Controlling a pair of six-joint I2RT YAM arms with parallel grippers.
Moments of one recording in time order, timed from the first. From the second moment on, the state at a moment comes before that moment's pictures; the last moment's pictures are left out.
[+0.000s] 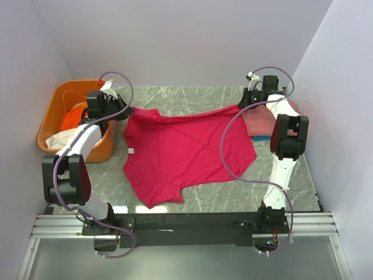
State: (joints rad) left arm 0.03 1.54 1.07 0.01 0.45 -0.34; right arm -0.10 2.23 1.81 -0.43 -0.59 -0.20
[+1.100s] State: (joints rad) left arm 0.02 1.48 1.05 -0.01 0.44 -0.33; right arm -0.16 2.15 1.69 -0.43 -0.70 -0.26
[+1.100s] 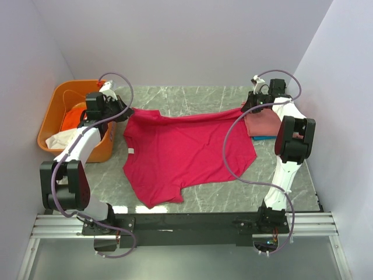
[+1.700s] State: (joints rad) left arm -0.02 1.39 0.96 -0.04 0.37 -0.34; right arm -0.16 2.15 1.69 -0.46 -0.70 -0.27
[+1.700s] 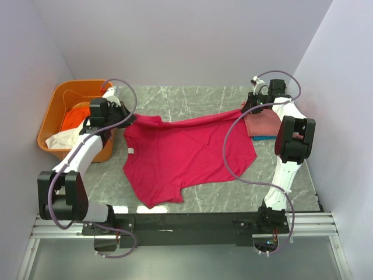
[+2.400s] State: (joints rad) left arm -0.17 1.33 0.91 -0.07 0.23 -0.40; right arm -0.16 2.15 1.71 -0.49 -0.70 -0.28
